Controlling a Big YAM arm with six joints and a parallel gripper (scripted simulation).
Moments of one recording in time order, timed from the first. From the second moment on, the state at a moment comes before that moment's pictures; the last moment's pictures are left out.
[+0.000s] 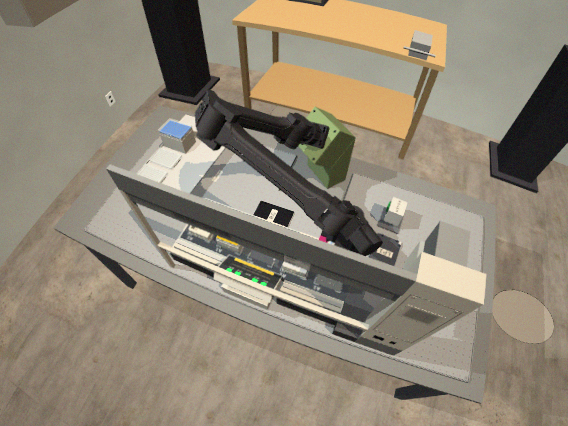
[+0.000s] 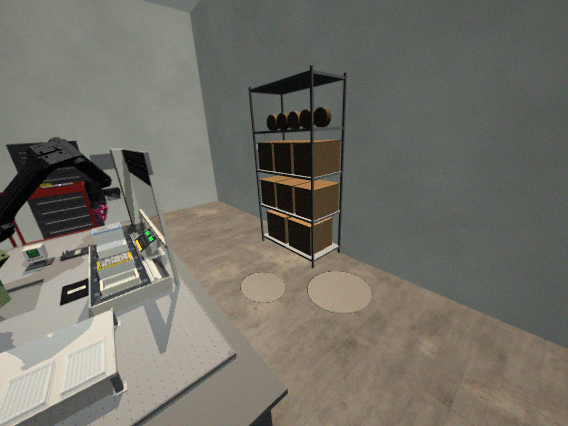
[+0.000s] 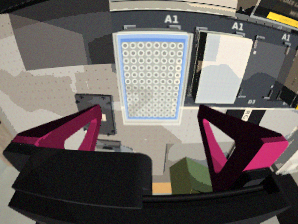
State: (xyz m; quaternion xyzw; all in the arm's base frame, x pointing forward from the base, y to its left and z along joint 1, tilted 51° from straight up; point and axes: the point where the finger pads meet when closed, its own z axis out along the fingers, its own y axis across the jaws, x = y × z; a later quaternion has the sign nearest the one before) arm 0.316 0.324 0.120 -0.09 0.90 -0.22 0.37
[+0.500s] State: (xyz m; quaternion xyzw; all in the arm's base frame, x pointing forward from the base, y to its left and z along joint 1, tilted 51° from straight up) arm 0.318 0.324 0.118 -0.09 0.90 -0.22 0.37
